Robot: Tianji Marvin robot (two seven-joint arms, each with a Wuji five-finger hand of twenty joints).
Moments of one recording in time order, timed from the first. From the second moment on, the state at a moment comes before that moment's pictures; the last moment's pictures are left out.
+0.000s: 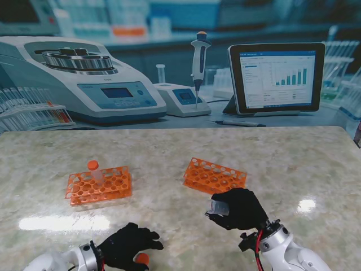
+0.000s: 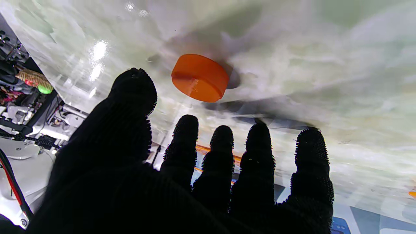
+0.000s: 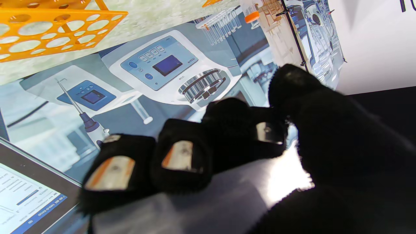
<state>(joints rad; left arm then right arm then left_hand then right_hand) 1.98 -1.02 -1.35 -1.77 0.97 -0.58 -0.14 -1.97 -1.12 1.37 -1.86 -0.80 -0.49 -0.33 0.80 -0.44 0.33 -0.03 0.50 0.04 0.22 0.24 0.47 0.09 0.13 0.35 0.41 0.16 0.15 0.48 0.08 0.35 0.68 0.63 0.57 -0.70 0.88 -0.02 1.07 -0.26 1.27 1.41 1.38 -0.16 1.00 0.89 1.31 -0.15 1.41 0.88 1.13 -0.03 1.67 0.77</state>
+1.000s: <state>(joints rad) 1.92 -1.01 -1.30 -1.72 1.04 -0.52 -0.06 -1.98 -1.12 1.37 -1.87 -0.78 -0.49 -0.30 0.98 -0.45 0.43 -0.03 0.62 0.02 0.35 0.33 0.47 0.09 0.17 0.40 0.40 0.03 0.27 0.69 0.20 0.21 0.97 0.75 0.58 -0.70 0.87 -0.02 1.07 -0.26 1.27 1.41 1.39 -0.16 0.99 0.90 1.31 -0.15 1.41 0.88 1.13 -0.03 1.67 0.77</state>
